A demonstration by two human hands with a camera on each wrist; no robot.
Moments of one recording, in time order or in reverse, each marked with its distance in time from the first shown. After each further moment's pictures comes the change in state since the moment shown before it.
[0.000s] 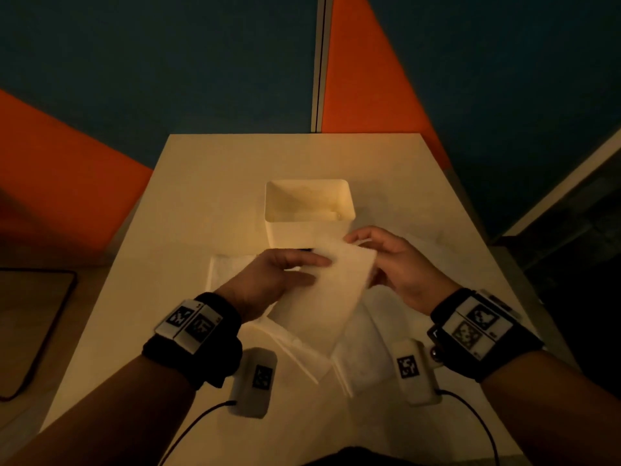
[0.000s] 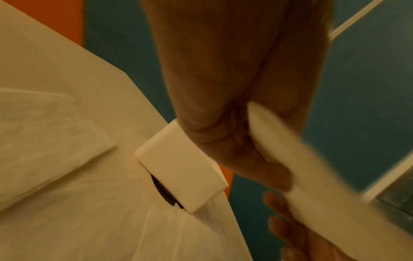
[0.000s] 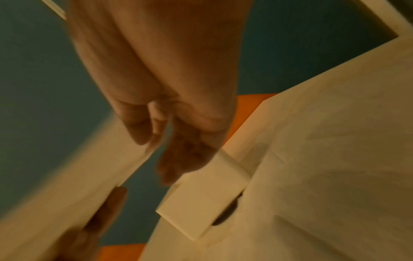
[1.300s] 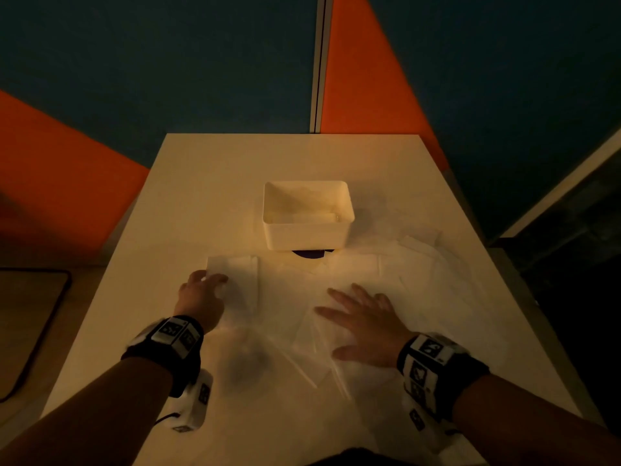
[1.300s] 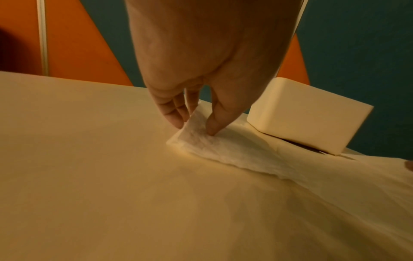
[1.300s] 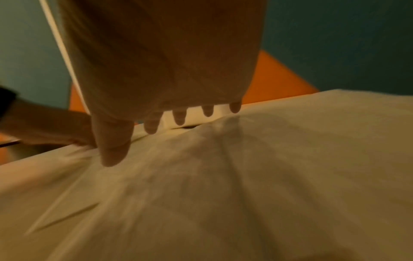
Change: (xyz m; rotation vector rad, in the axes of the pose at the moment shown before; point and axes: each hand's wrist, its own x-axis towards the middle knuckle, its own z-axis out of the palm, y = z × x) left_hand 0.014 -0.101 -0.117 1.062 0.566 -0.269; right_hand -0.006 0.085 0.021 -1.394 -0.378 -0.004
